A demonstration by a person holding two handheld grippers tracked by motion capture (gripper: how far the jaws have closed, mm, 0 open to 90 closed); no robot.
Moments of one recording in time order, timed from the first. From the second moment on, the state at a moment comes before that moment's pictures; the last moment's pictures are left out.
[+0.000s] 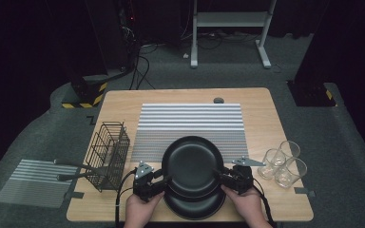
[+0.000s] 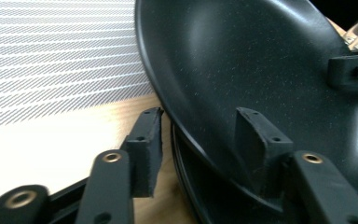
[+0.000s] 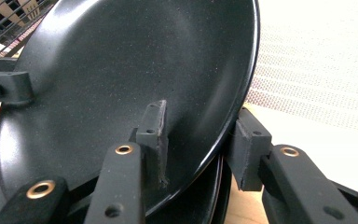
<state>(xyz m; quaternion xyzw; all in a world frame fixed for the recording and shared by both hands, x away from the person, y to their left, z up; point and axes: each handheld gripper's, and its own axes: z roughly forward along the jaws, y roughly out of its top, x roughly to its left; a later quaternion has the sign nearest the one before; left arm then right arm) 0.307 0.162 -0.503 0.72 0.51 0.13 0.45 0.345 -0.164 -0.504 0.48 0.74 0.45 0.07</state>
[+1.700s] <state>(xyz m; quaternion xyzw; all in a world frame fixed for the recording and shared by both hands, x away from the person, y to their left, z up) 0.311 0.157 -0.513 0.72 0.49 0.13 0.48 0.350 -0.164 -0.505 0.48 0.75 0.46 0.07</state>
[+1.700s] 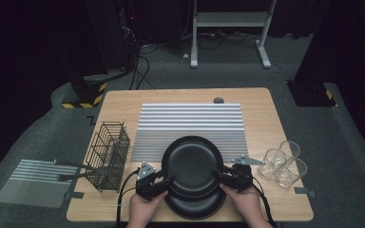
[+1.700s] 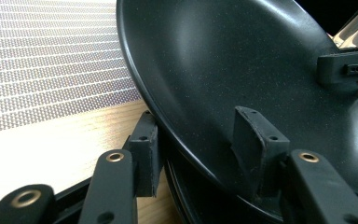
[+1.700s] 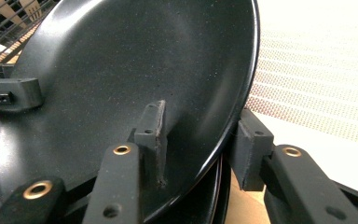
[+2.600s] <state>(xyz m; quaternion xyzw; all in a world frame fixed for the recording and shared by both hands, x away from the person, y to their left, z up) 0.310 0.155 -0.503 0.69 0.48 0.18 0.51 0.351 -0.178 -0.499 0.49 0.70 0.51 0.06</state>
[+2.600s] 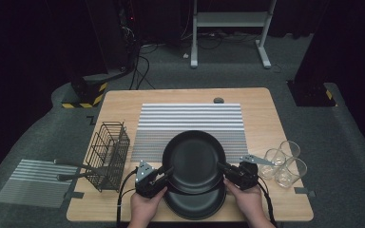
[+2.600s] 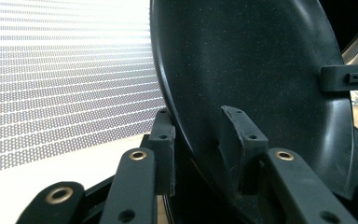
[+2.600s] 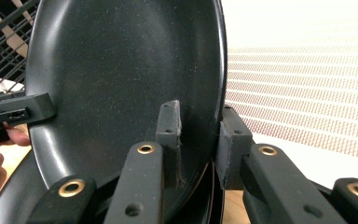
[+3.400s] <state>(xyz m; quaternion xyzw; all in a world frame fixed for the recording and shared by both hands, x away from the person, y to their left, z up) 0.346 0.155 -0.484 0.67 0.47 0.19 0.55 0.379 -0.181 -0.470 0.49 0.67 0.55 0.07</state>
